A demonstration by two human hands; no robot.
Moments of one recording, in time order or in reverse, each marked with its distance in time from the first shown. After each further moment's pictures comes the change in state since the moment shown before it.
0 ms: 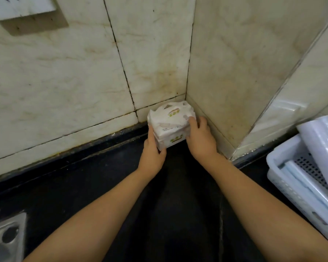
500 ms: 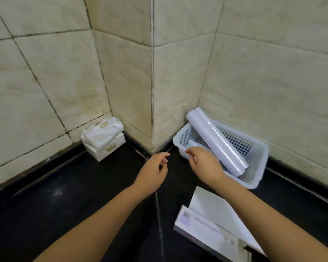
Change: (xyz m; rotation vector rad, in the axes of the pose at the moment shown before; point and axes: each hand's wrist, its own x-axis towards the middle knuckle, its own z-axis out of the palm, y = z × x) left_hand -0.126 0.114 0.093 0.099 -0.462 0.403; right_hand -0.217 0.090 -0.148 -0.026 0.115 0.260
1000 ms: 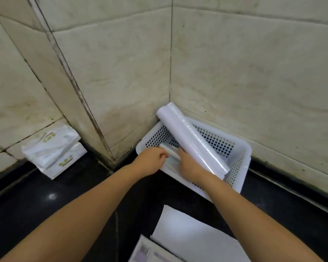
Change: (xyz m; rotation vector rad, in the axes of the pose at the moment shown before) left_hand 0.141 0.024 0.092 0.319 -0.356 -0.063; right_hand 0.069 0.131 0.036 -0.016 -0.337 0.181
